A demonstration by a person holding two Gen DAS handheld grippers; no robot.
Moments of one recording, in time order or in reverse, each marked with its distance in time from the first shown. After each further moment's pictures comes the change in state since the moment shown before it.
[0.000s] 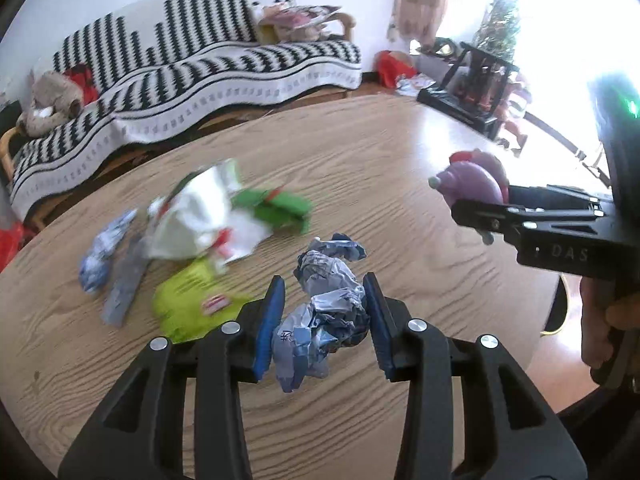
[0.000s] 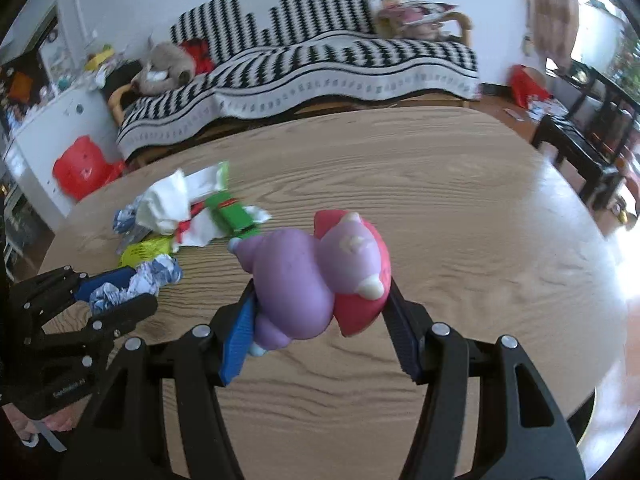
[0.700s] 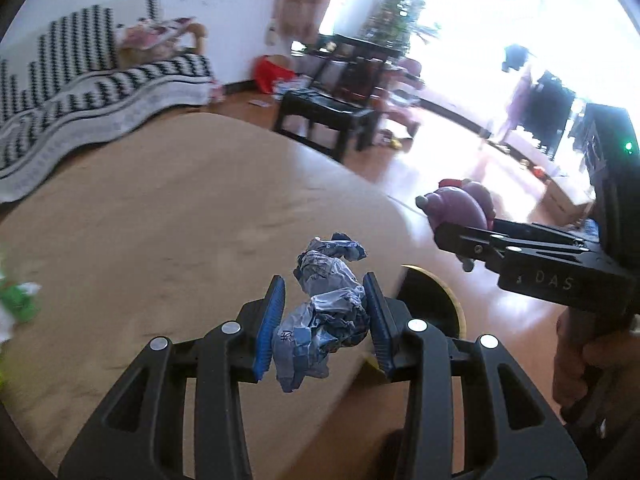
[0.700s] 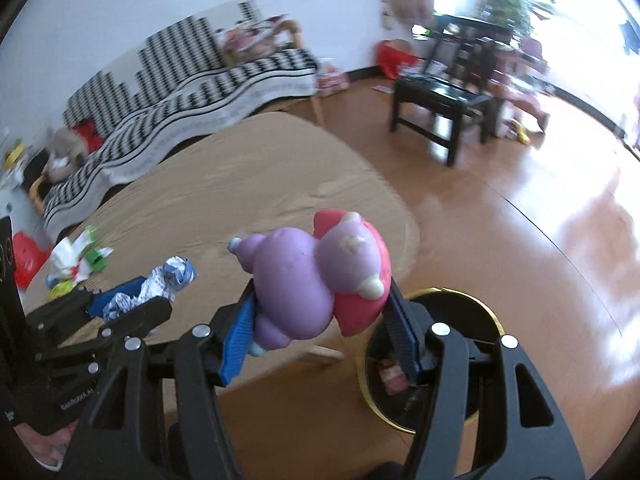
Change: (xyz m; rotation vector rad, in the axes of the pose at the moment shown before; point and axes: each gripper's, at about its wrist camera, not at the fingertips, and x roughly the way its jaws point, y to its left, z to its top) left arm 0.063 -0.252 0.038 0.151 -0.015 -0.360; right arm -0.137 -0.238 -0.092 0.340 -0.077 -0.250
